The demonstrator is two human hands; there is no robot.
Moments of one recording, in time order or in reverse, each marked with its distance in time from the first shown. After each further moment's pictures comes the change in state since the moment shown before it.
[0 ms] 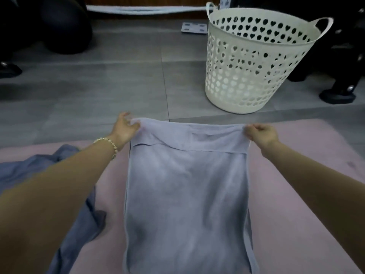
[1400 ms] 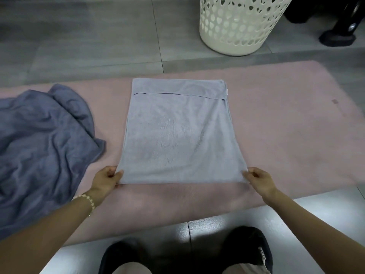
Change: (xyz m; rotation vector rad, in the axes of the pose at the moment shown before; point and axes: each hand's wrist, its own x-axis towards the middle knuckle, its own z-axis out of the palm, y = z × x) left_hand -0.237 -0.246 -0.045 0.170 -0.006 -0.369; right_hand -0.225 0.238 -0.094 -0.151 -0.160 0.327
